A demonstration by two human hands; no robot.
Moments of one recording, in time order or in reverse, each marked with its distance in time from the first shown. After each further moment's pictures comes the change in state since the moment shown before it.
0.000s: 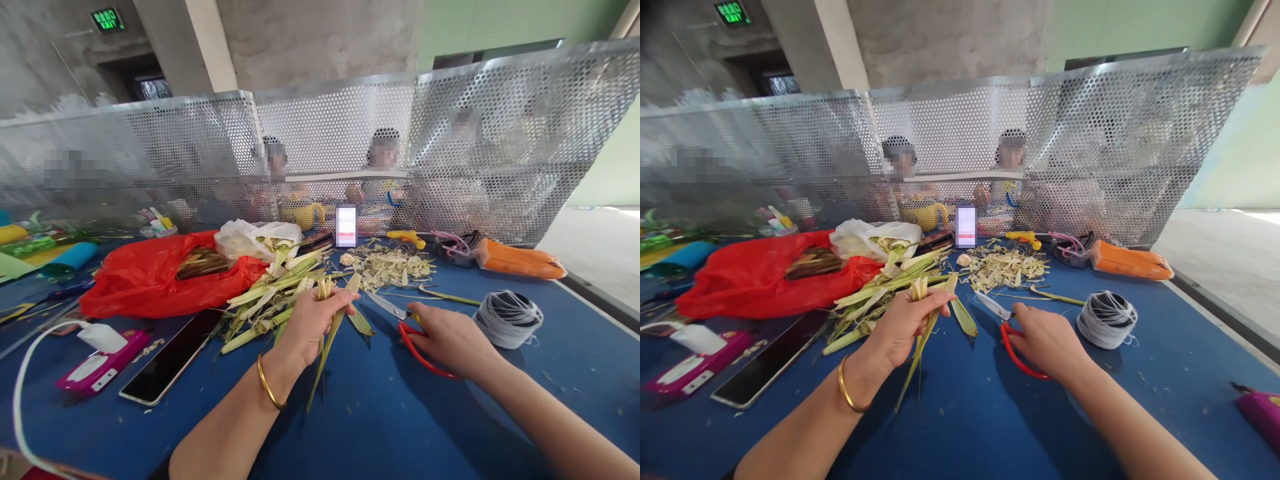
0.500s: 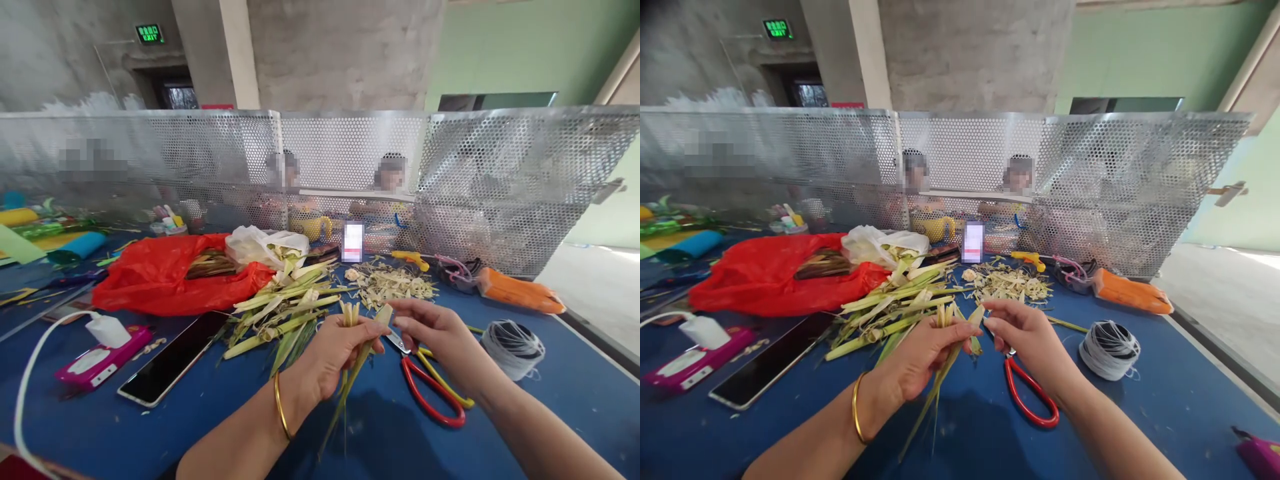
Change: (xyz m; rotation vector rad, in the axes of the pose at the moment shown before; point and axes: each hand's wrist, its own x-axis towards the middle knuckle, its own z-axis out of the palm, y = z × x) left_hand -0.018 0.003 0.014 -0.168 -0.217 -0.162; right_hand 0.006 -0.041 -0.038 1.132 0.062 -0.054
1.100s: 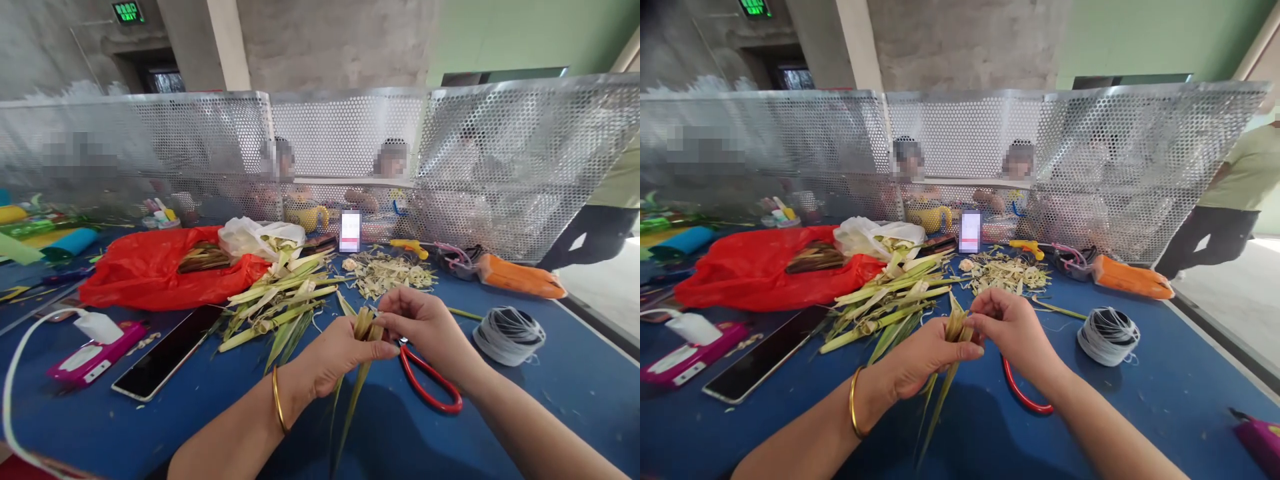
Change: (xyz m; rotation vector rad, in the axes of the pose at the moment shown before) left_hand 0.003 -0.012 0.003 0.079 -0.201 0.029; right_hand 0.006 -0.008 0.016 0.113 -0.042 -0.028
